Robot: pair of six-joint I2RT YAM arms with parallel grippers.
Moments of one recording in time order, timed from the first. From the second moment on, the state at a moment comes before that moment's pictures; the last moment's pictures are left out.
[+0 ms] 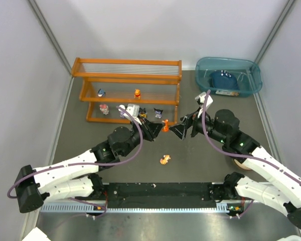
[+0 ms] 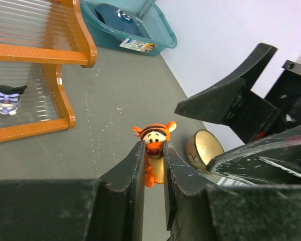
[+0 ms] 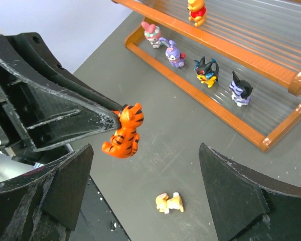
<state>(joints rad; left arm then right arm) -1.04 0.96 0.67 0.27 -0.32 -0.68 0.74 0.83 0.81 -0.15 -0.19 0.37</state>
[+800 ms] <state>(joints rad) -1.07 1.01 0.71 0.29 -0.30 -0.71 0.74 0.88 0.81 -0.15 -0.25 0.39</state>
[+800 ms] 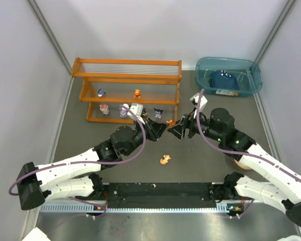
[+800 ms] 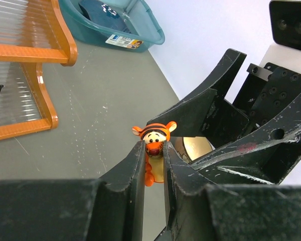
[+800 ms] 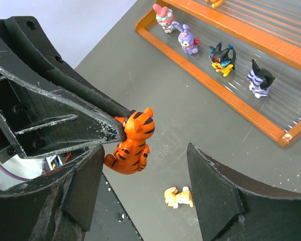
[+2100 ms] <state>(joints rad) -1.08 1.03 0.81 0.25 -0.22 -0.65 0.74 0.92 0.81 -0.15 -0.31 0.42</state>
